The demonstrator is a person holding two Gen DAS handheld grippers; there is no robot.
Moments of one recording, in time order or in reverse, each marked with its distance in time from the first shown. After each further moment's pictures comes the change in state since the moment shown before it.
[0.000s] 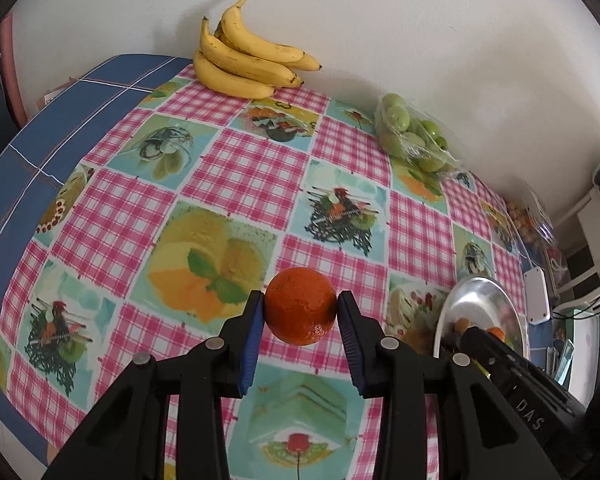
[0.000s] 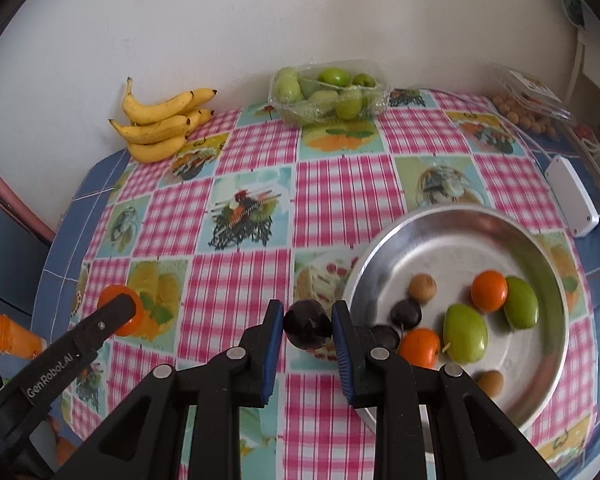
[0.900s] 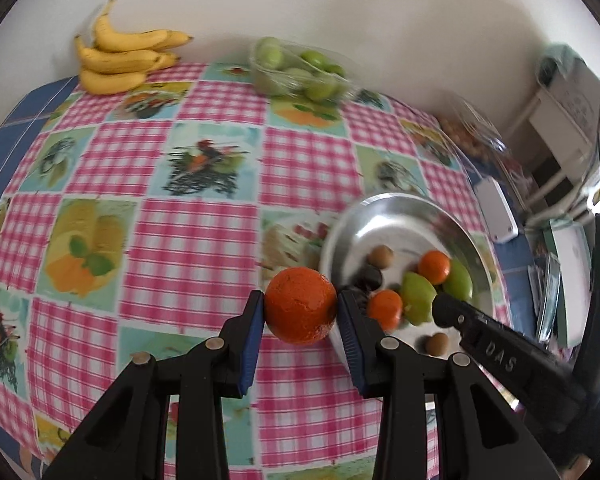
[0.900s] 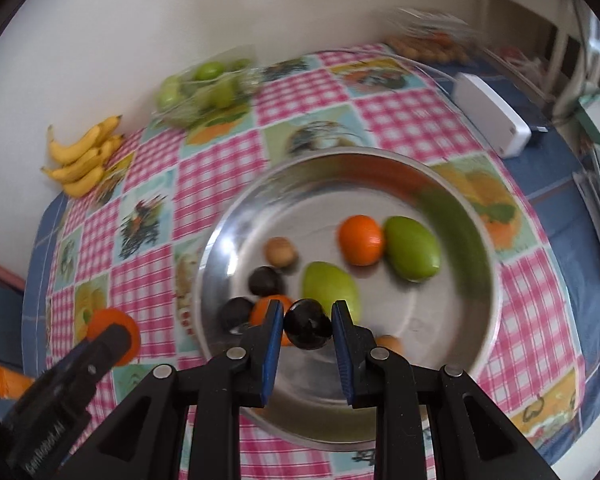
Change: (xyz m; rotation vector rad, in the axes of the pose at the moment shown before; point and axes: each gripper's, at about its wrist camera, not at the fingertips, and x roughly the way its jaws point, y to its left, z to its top) left arm 0.021 -0.116 -0.050 0.260 0.100 -0.096; right arm -0.004 -0.116 -0.022 0.237 0.048 -0.094
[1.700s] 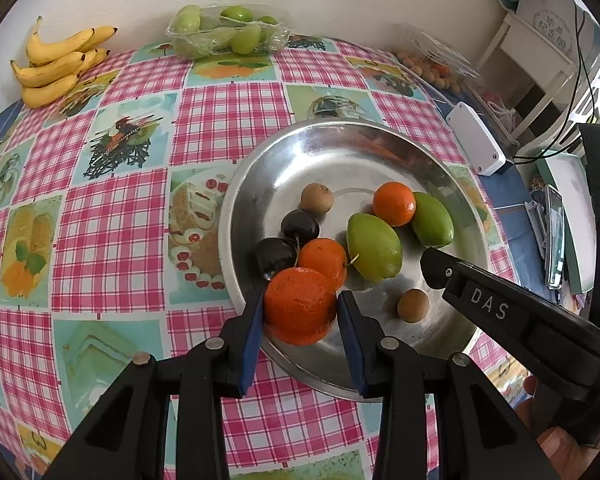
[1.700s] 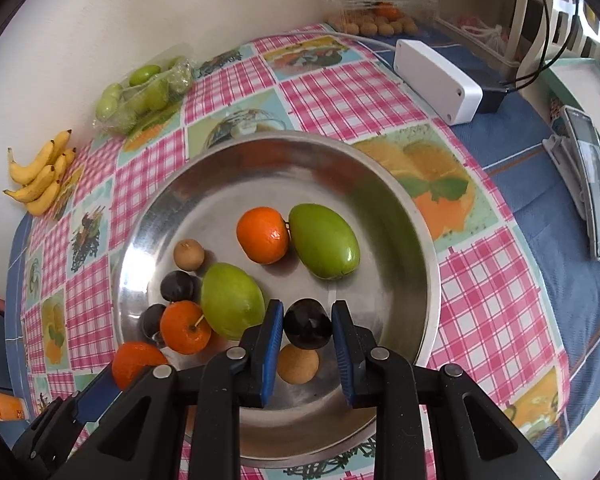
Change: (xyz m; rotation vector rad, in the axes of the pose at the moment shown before) left arm 0.046 -0.061 -0.025 0.144 0.107 -0.006; right arm 0.018 -0.051 0.000 0.072 0.038 -0.078
